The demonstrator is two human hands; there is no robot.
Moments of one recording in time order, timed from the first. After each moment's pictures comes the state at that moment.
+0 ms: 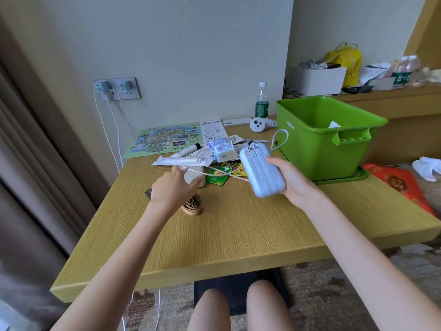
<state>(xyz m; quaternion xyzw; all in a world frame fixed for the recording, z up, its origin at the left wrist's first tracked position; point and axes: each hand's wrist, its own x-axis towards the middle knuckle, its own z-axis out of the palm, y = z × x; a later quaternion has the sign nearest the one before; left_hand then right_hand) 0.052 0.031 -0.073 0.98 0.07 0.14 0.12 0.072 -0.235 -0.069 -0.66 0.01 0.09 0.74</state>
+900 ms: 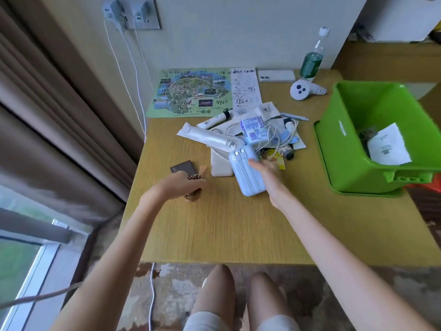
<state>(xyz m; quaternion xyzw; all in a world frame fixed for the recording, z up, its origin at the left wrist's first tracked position) 0.068 0.108 -0.030 0.90 0.12 -0.28 0.32 0.110 -0.128 -0.047 -0.72 0.10 0.16 0.66</state>
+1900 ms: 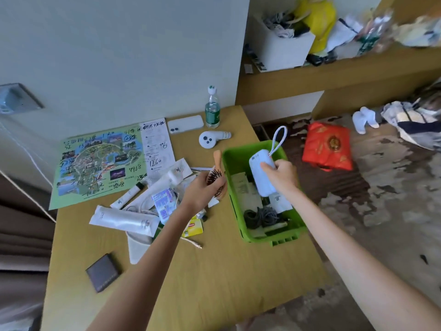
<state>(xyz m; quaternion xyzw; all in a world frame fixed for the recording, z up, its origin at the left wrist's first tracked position) 0.250 -0.147 0.074 0.83 0.03 -0.18 0.53 0.259 -0.372 0.082 -0.89 0.24 0.01 0.39</state>
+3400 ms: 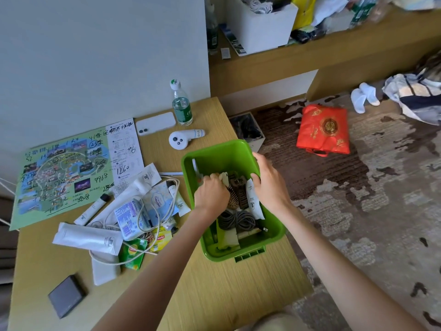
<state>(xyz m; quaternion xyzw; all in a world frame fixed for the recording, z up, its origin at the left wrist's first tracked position) 0.275 -0.285 0.055 0.96 -0.02 -0.17 0.23 0.256 -0.444 0.046 -0.95 0.04 -0.04 0.31</state>
